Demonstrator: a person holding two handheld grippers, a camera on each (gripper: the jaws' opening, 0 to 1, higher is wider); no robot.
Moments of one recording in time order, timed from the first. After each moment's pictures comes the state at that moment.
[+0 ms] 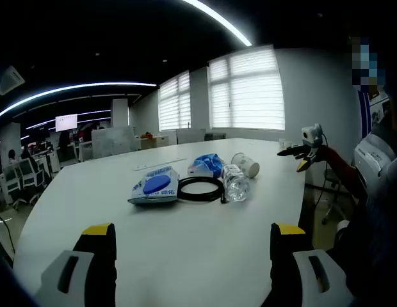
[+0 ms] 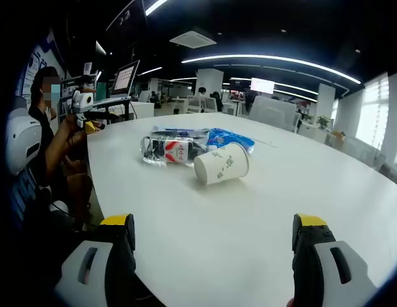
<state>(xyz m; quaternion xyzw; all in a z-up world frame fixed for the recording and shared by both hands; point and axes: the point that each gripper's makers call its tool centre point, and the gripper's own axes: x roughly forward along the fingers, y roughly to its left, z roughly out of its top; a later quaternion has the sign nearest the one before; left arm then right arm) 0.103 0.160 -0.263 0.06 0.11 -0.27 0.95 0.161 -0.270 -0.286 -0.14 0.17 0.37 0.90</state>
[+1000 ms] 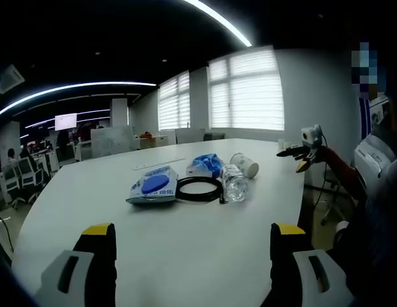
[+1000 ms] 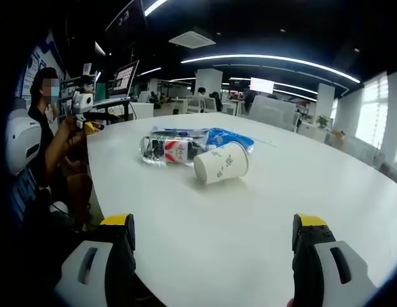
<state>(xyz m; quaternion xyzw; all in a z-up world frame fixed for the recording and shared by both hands) 0.103 0.156 -0.264 0.05 0.12 -0.27 0.95 0.161 -0.272 -0.287 -0.14 0.17 0.37 0.90</state>
